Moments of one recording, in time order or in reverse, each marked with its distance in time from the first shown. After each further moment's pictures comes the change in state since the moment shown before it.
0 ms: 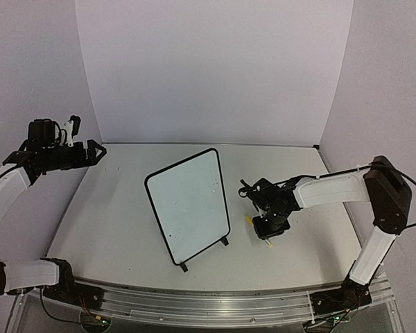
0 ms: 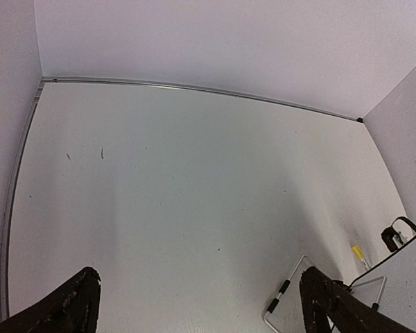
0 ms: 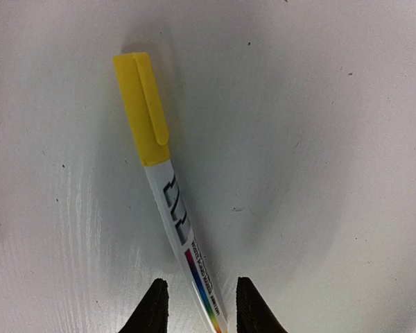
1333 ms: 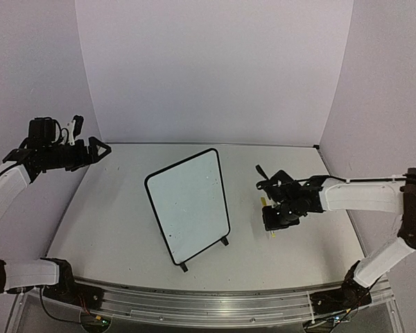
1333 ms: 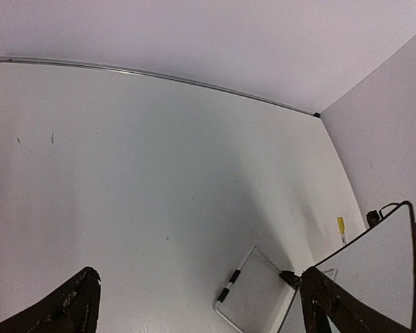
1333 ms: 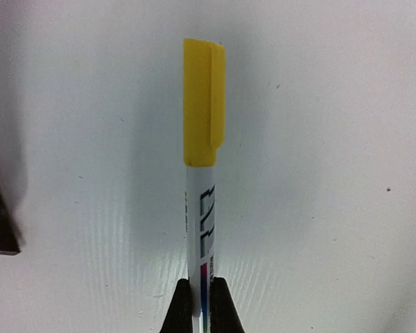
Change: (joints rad) left arm 0.000 0.014 0.009 -0.009 0.139 -0.077; right arm 0.002 -0.181 -0.096 0.057 0.069 0.094
